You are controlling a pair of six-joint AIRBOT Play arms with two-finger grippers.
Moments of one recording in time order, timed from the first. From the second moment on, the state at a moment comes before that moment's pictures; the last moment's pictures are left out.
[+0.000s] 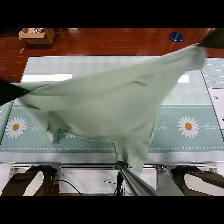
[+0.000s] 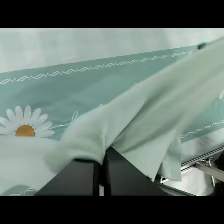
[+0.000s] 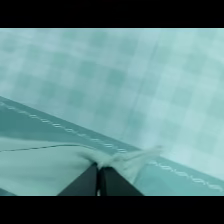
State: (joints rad) left arm 0.13 -0.80 1.38 0.98 -1.66 -1.51; right arm 0.02 -1.37 2.06 -1.23 1.72 1.49
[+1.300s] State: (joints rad) left arm 0.17 -1.46 1.40 0.96 -1.10 -1.19; right arm 0.11 -1.84 2.01 -1.44 1.31 1.47
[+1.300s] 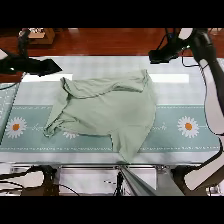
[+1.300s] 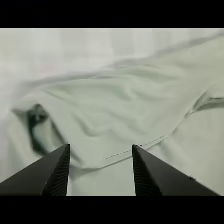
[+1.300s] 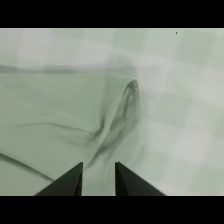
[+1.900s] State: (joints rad) left arm 0.55 -1.14 0.99 1.17 -1.45 -1.26; right arm -0.27 -1.59 1.54 -1.34 1.42 1.41
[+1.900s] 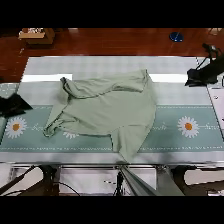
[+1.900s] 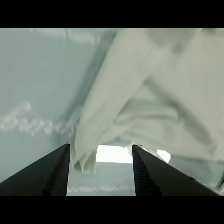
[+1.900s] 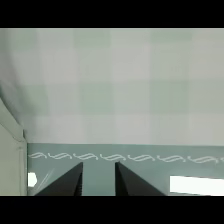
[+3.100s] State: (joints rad) left arm 0.46 -1.05 0.51 1.16 -1.22 -1.17; right arm -0.35 -1.43 1.17 -1.10 1.19 1.27
